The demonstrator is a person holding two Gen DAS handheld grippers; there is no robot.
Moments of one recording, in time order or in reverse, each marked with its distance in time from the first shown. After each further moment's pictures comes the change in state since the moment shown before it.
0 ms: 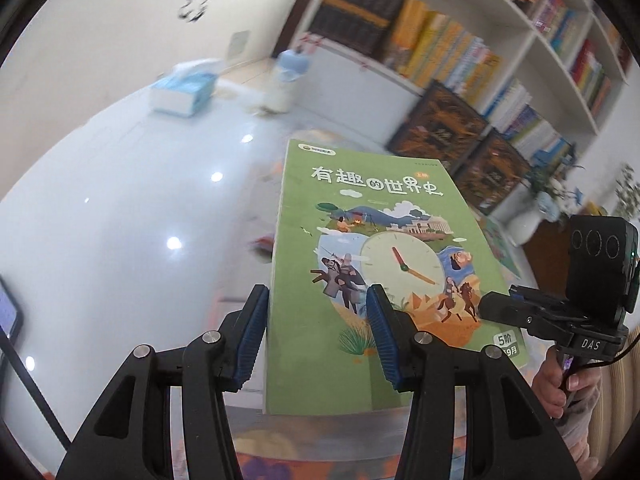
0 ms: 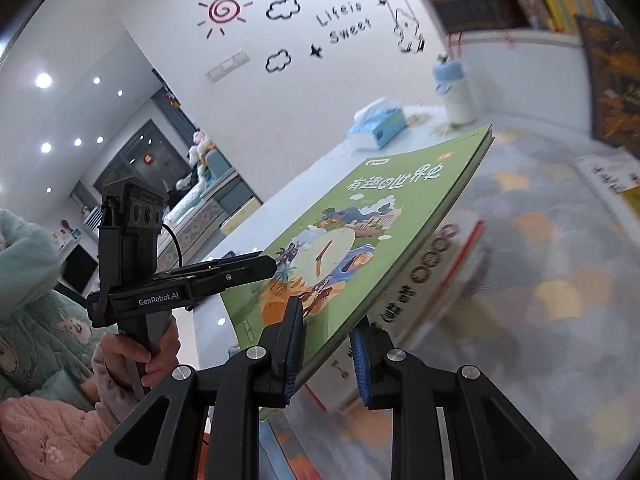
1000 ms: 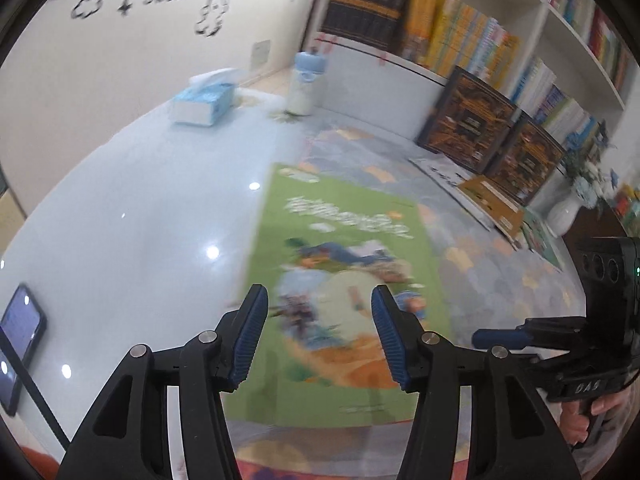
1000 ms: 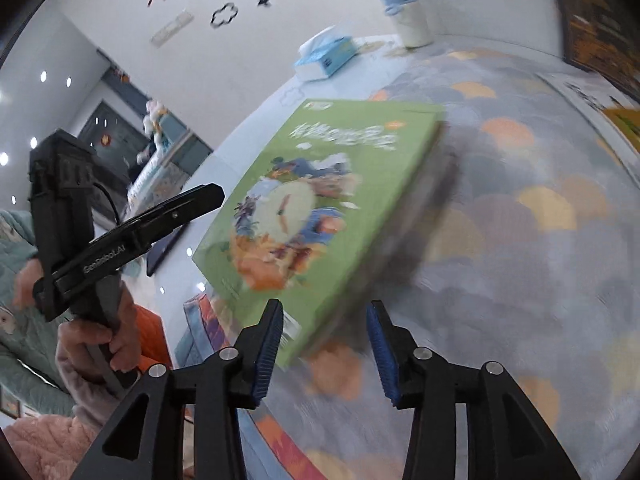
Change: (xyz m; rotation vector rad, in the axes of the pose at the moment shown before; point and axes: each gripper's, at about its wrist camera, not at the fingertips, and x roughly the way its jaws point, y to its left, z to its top) left arm 0.016 -0.035 -0.002 0.092 -0.027 0.150; right arm 0.014 -0.040 -0.030 0.137 0.168 -0.120
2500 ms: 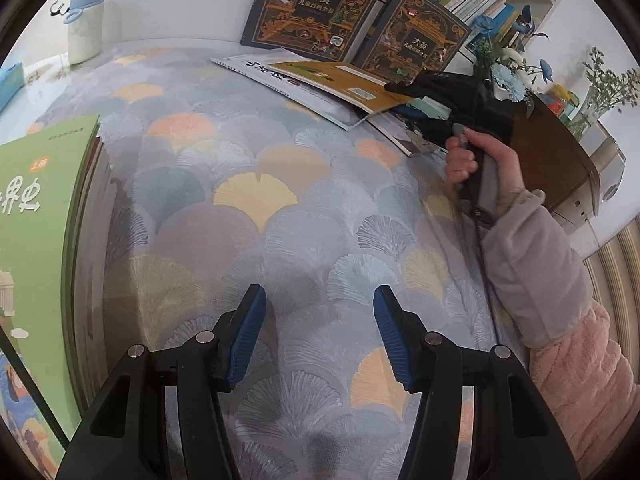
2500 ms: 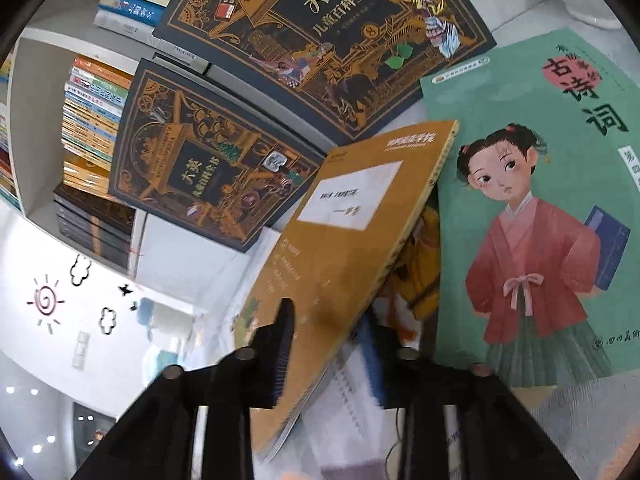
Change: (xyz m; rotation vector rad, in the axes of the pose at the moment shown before) left arm 0.132 -0.170 -0.031 0.217 0.256 -0.341; right arm -0.126 -0.363 0.053 0.751 -0.642 -0.166
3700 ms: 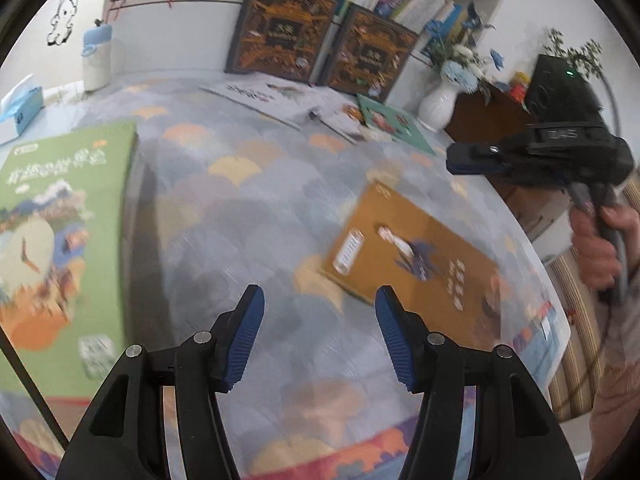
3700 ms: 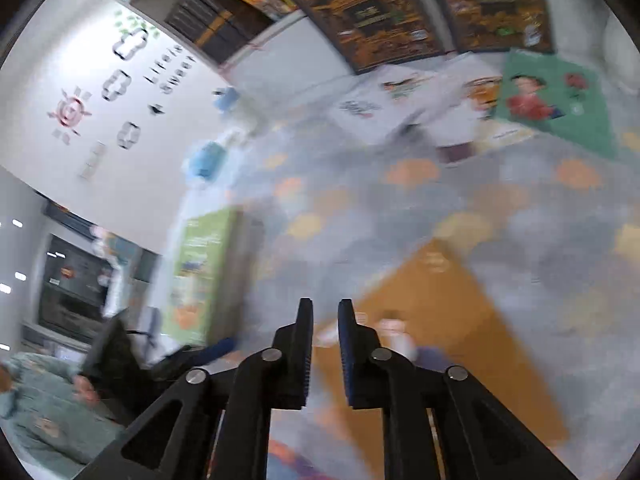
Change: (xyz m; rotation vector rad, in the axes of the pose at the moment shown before) left arm -0.067 -0.047 -0.066 0.085 -0.070 -0.007; right arm -0.174 0.106 -0.166 -0.413 0.421 -0.058
